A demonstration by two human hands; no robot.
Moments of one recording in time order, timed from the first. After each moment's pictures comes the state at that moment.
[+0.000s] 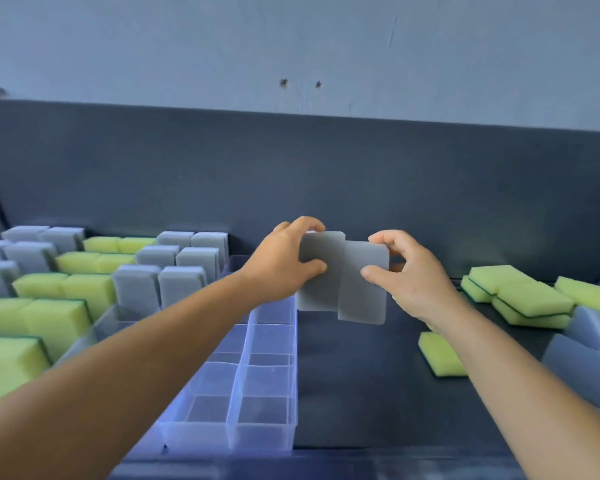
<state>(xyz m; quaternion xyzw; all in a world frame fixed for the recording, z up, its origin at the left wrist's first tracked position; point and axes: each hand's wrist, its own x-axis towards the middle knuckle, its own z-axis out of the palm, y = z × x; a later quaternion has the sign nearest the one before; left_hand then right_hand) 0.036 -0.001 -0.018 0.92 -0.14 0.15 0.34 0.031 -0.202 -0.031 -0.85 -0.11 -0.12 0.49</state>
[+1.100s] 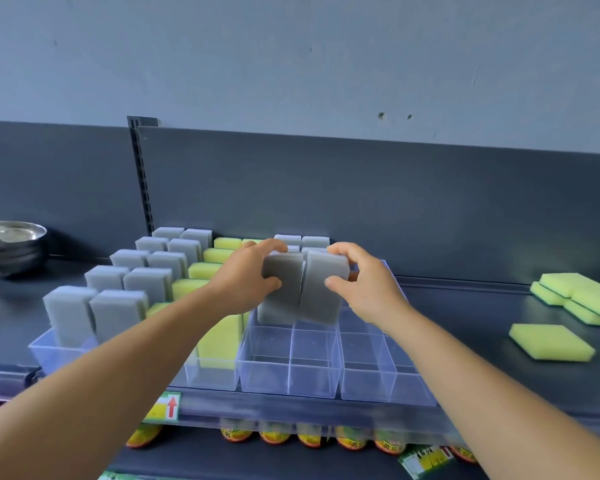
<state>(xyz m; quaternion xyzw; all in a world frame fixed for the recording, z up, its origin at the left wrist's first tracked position) -0.070 0.219 -0.020 0.95 -0.04 0.15 0.25 -0.050 0.022 -0.032 -0.85 -0.18 -0.09 0.49</state>
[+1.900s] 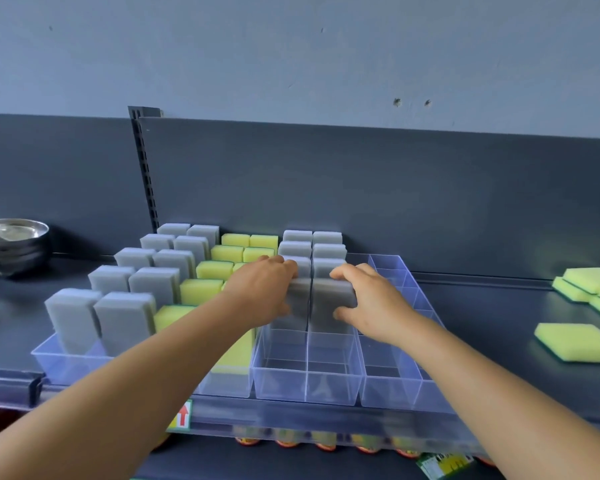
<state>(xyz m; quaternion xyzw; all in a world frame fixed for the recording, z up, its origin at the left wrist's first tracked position) -0.057 0.218 -0.032 0.99 -0.08 0.10 0.00 -0.036 0.032 -0.054 -0.95 -0.20 -0.05 0.24</state>
